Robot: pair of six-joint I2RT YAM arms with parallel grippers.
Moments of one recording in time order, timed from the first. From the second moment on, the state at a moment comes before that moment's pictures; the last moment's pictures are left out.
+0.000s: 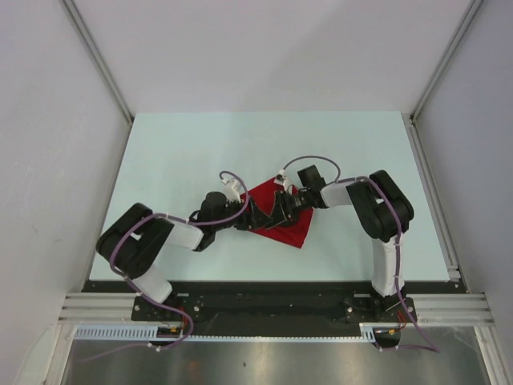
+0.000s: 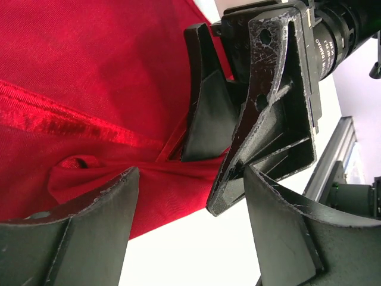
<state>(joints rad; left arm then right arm) -0.58 1.63 0.46 0.73 0.37 -0.68 0.49 2.05 1.05 0.02 -1.06 0.41</state>
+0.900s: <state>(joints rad) -0.54 1.68 0.47 0.76 0.43 -0.70 0.64 1.26 0.71 -0.09 -0.25 0.20</state>
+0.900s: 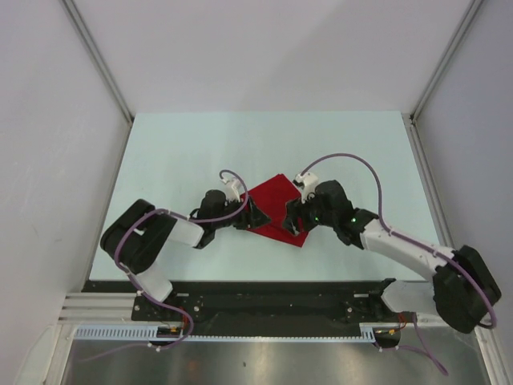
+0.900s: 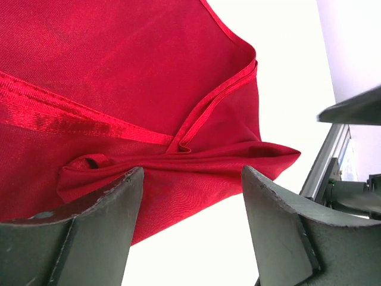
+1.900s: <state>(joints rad) -0.50 1.70 0.55 0.62 0.52 -0.70 1.09 1.53 0.72 0.13 0.27 -0.09</state>
